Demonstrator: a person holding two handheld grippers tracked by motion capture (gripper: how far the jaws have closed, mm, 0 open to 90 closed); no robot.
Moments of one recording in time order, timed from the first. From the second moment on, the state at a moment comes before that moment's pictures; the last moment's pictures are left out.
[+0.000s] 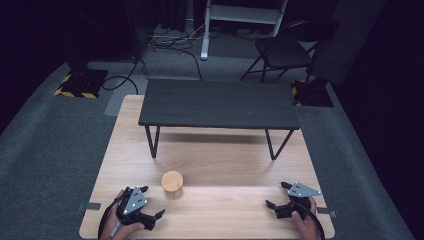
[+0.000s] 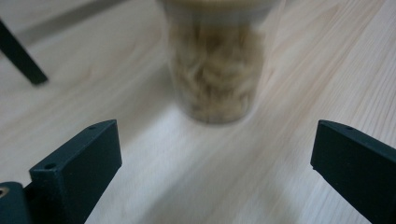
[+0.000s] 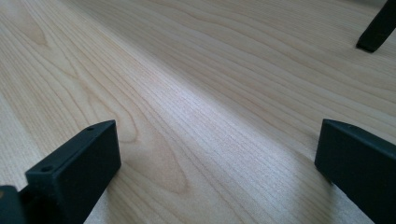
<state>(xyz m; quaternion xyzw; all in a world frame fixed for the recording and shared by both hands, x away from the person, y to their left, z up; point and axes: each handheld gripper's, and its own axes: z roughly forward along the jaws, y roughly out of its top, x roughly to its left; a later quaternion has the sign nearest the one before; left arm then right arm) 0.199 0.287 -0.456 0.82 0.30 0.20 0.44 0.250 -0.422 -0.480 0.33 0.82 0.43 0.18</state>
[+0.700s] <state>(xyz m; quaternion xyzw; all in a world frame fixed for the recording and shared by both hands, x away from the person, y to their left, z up) 0.270 0.236 -0.411 0.85 0.27 0.16 0.42 0.249 -0.422 -0.480 0.33 0.82 0.43 0.18</state>
